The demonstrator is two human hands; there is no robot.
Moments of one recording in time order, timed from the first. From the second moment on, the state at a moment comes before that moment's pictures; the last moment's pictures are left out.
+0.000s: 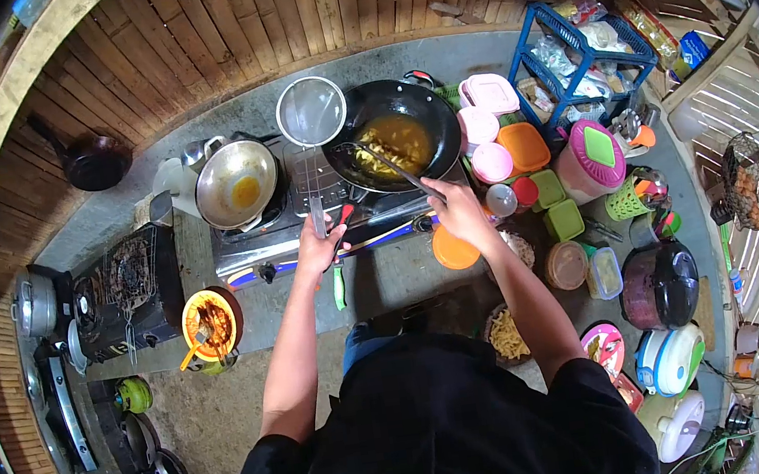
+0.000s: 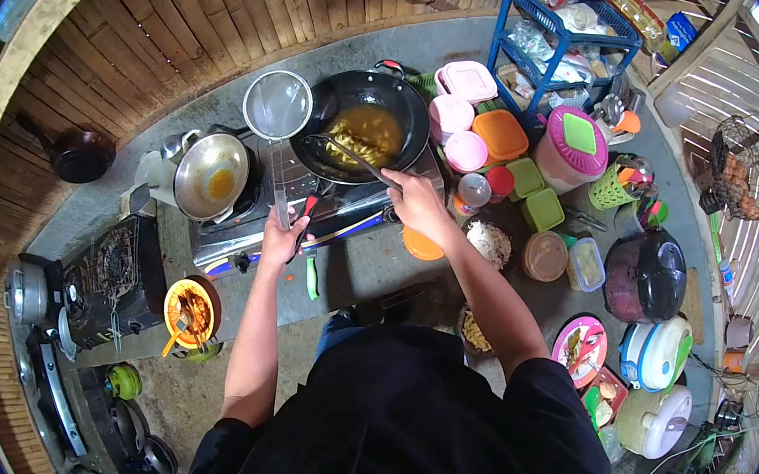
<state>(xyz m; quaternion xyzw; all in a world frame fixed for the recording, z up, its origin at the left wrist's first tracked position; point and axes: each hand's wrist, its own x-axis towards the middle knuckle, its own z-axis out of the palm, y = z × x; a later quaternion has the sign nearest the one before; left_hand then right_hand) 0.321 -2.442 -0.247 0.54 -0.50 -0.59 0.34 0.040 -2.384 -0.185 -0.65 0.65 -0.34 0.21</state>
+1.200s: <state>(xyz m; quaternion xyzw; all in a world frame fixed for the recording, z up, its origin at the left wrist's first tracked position) 0.324 -2.444 -0.253 0.53 -0.51 -0.58 0.34 0.066 -2.362 -0.177 -0.73 0.64 -0.23 0.02</state>
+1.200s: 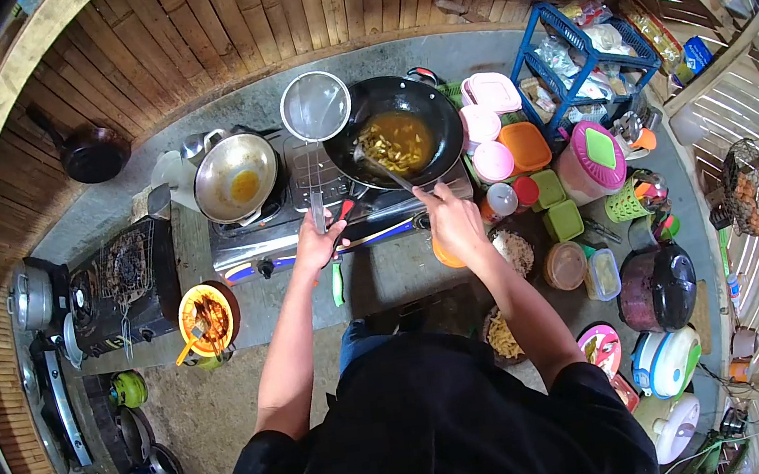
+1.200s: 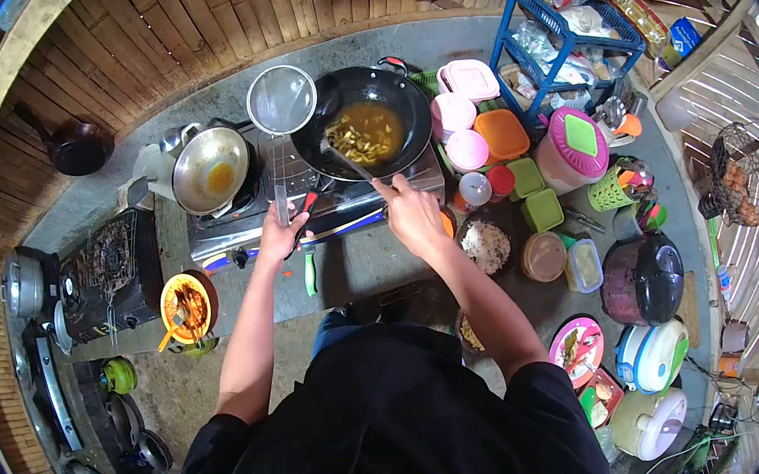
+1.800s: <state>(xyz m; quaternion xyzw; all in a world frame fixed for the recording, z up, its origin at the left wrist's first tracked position) 0.325 -2.447 -0.256 0.52 -0.51 -0.60 0.34 0.040 -2.373 -0.161 -0.69 0.69 -0.22 0.05</state>
